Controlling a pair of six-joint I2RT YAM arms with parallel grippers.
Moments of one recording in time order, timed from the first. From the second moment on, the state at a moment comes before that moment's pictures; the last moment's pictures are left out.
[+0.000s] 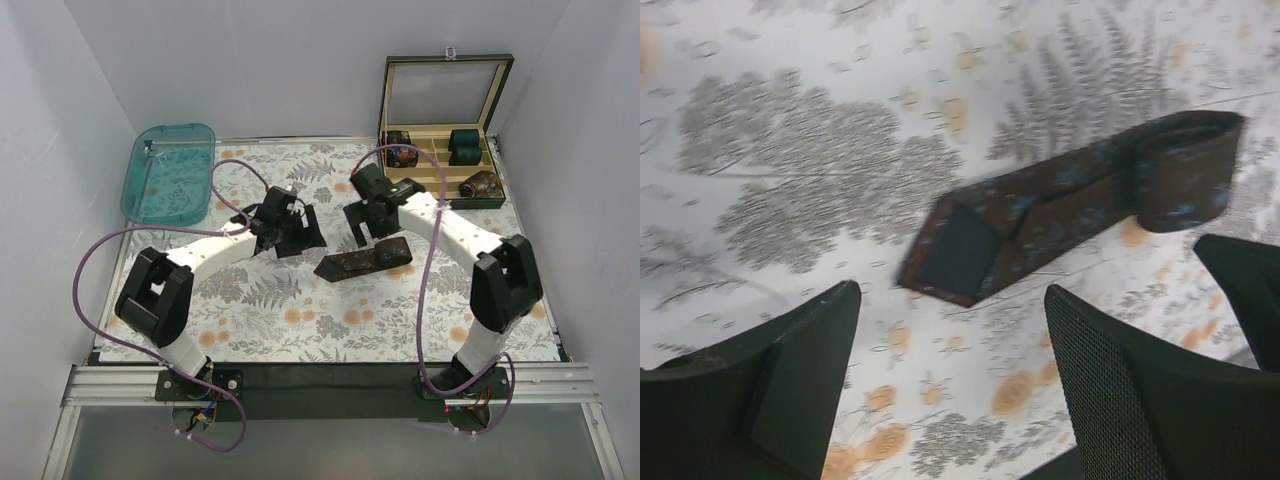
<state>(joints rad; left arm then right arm) -0.56 1.62 1.02 -0.29 0.12 -0.74 0.68 1.78 1.46 -0.90 0.35 0.18</state>
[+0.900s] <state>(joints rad) -0.79 2.12 1.57 -0.19 0.32 -0.82 -0.06 1.63 0.87 -0.20 -0.70 0.25</state>
